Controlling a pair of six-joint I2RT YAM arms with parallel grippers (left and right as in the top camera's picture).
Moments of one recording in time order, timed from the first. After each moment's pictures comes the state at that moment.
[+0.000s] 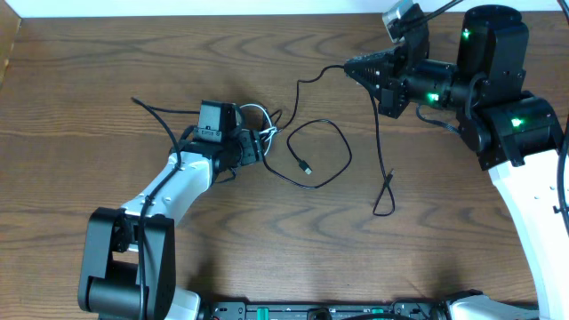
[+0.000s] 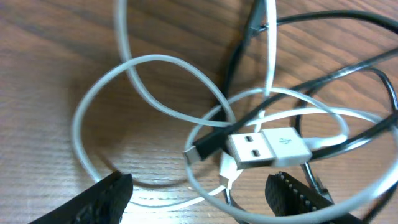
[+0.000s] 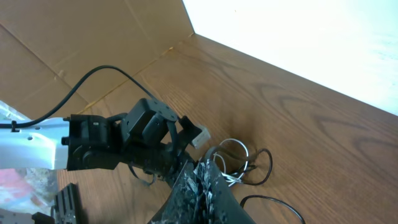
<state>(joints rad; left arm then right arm) -0.19 1.66 0.89 -0.30 0.23 -0.39 0.25 1.42 1.55 -0.59 -0.77 0.04</state>
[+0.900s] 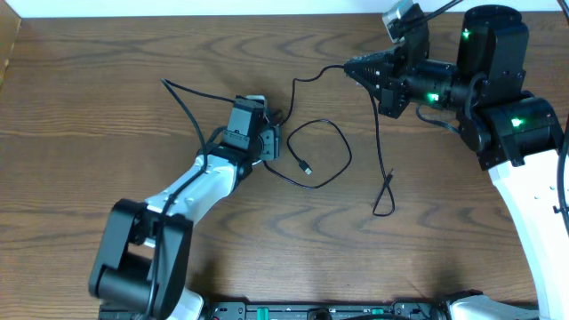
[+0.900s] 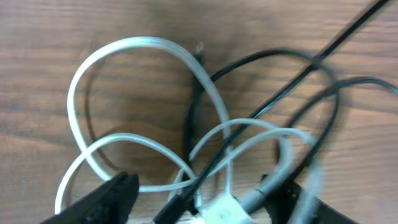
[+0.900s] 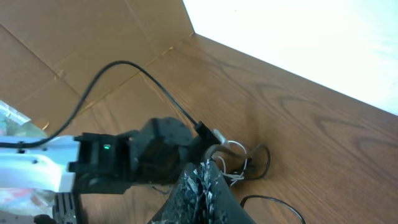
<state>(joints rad) -0.34 1.71 0.89 -0.12 -0.06 -0.27 0.25 1.42 1.55 -0.59 -0.77 0.04</state>
